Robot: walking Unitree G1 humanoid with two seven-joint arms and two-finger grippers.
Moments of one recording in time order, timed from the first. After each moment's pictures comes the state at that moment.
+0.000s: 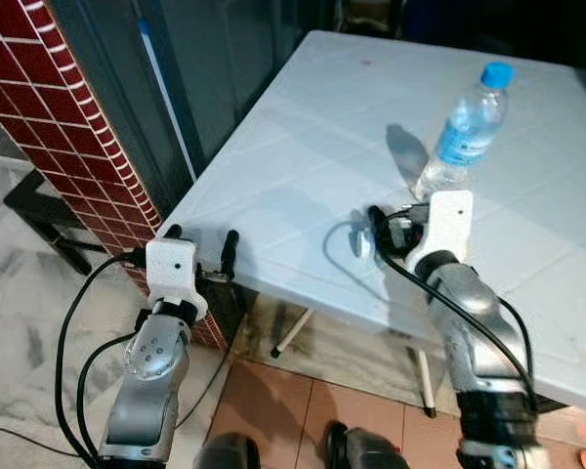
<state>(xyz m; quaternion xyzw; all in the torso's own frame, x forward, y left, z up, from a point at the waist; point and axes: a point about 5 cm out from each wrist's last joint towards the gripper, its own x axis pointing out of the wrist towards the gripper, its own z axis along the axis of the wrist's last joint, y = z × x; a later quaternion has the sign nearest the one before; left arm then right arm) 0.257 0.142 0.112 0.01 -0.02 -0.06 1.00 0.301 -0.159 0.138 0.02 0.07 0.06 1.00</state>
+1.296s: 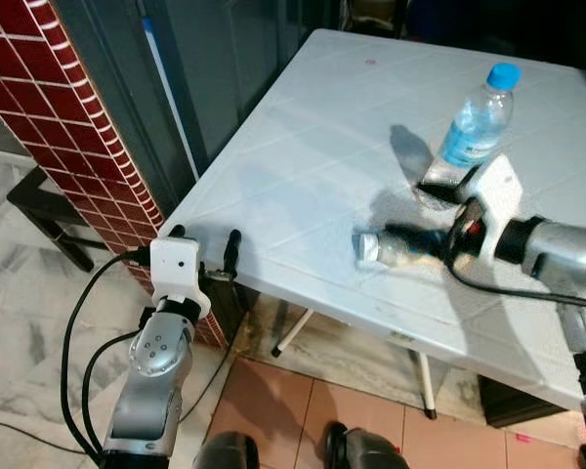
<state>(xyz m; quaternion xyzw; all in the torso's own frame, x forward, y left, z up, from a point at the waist) 0.261 0.139 0.109 0.01 -0.02 -0.07 1.00 0.305 -0.215 0.185 -0.16 0.08 0.44 0.88</state>
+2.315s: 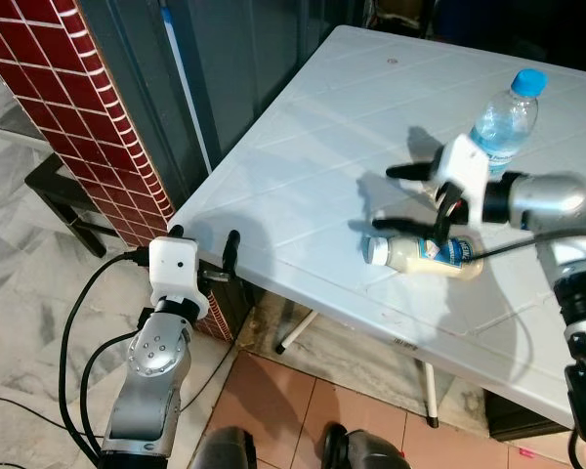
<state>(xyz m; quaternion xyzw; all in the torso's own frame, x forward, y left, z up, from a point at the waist) 0.261 0.141 0.108 0.01 -0.01 -0.06 1.00 0.346 -0.209 0.208 -0.24 0.07 0.52 0.81</state>
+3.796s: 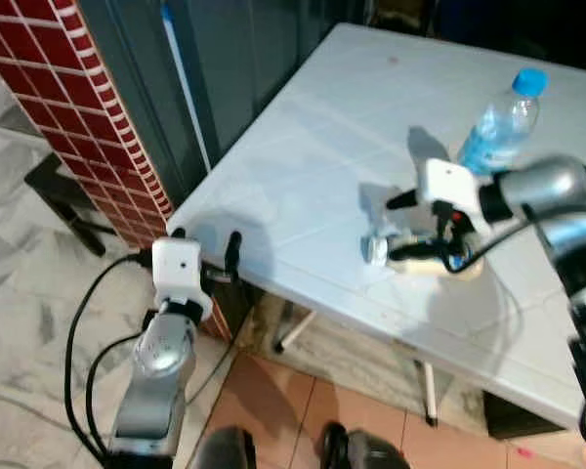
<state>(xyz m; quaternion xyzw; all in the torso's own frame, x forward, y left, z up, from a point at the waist) 0.261 0.136 0.106 0.00 -0.01 -0.06 1.00 0.356 -0.209 0.203 -0.36 0.19 0.58 0.71</state>
